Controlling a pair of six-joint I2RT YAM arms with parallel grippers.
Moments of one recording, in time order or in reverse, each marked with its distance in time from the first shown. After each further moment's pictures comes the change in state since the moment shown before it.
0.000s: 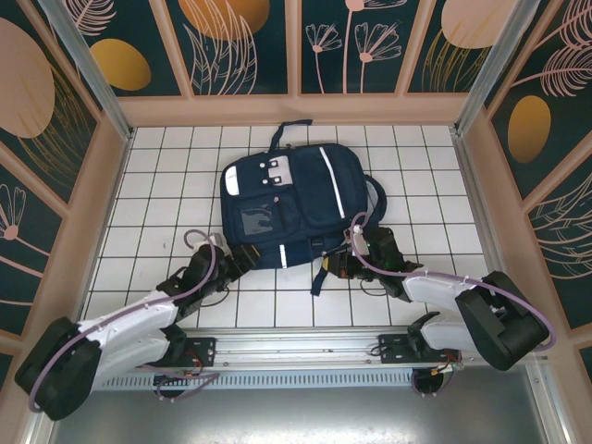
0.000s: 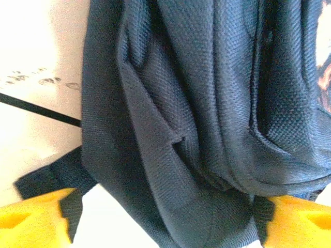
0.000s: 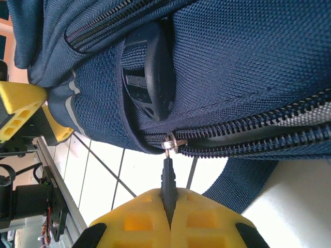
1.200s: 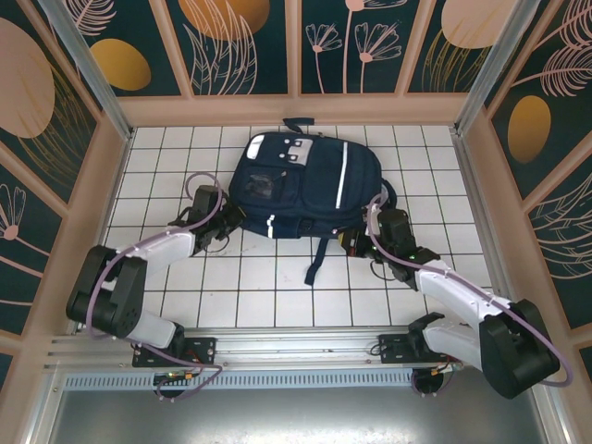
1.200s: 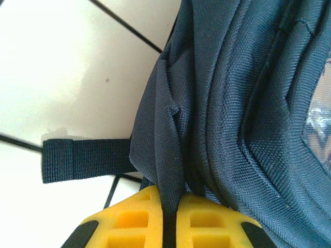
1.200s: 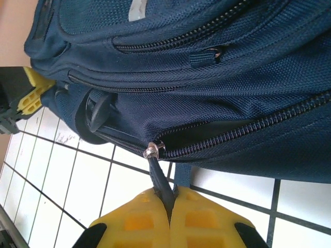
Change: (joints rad) left arm 0.310 0.499 0.504 -0.134 0.103 0.190; right arm -0.119 -0.174 0.169 -0.341 0.193 -0.122
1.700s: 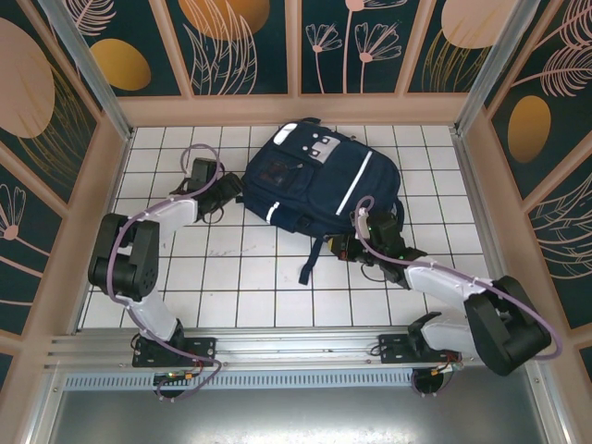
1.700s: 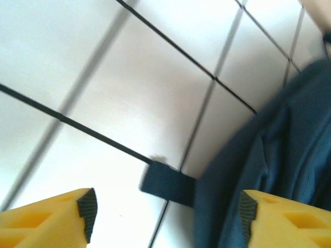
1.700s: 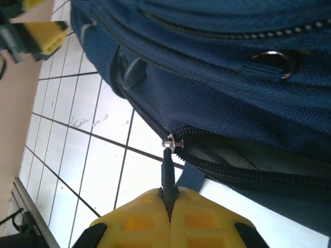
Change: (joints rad) left arm 0.104 0.200 0.273 -0.094 -0.097 0.086; right arm 0.076 0.161 -0.020 0.174 -0.065 0.108
